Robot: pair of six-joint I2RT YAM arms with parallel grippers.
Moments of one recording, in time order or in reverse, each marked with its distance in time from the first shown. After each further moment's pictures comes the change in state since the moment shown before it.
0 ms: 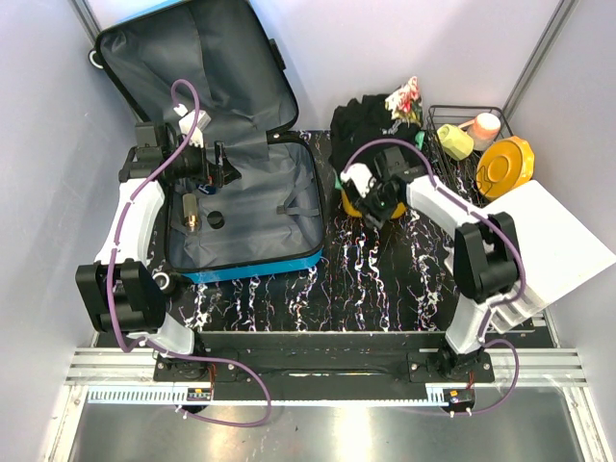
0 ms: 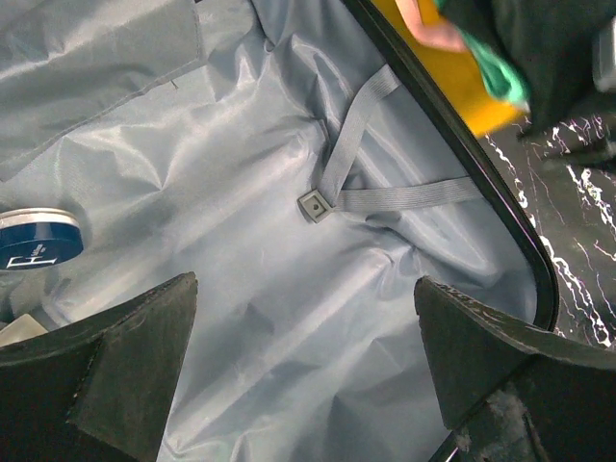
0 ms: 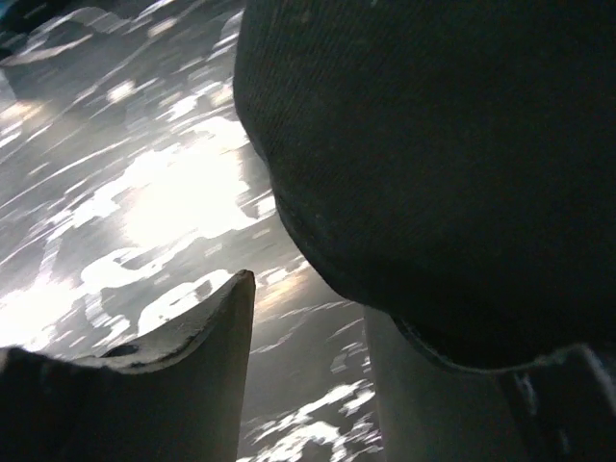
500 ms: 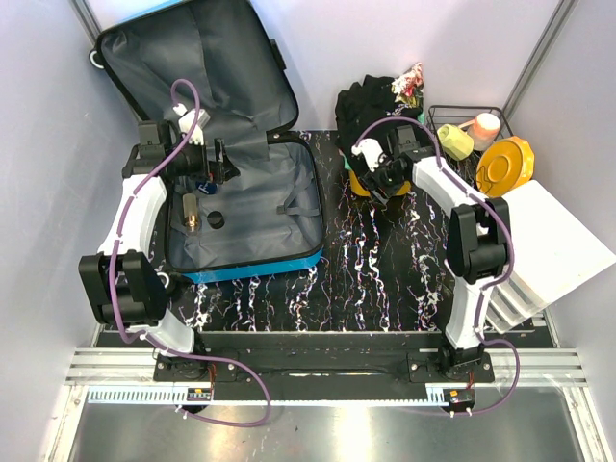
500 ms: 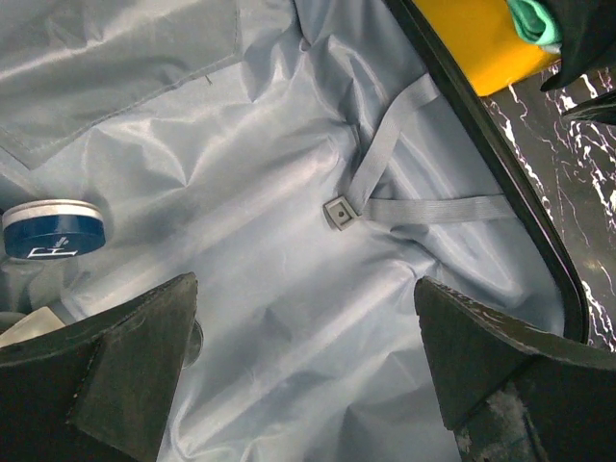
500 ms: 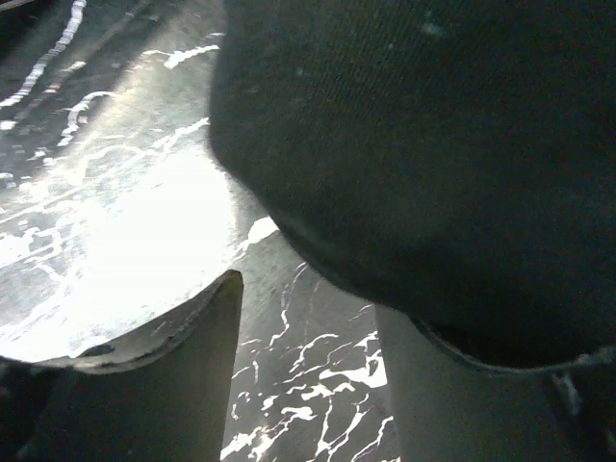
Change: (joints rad) left arm 0.000 0.050 0.018 0.024 -0.065 -0.037; right arm -0.134 0.234 0.300 0.054 0.012 -0.037
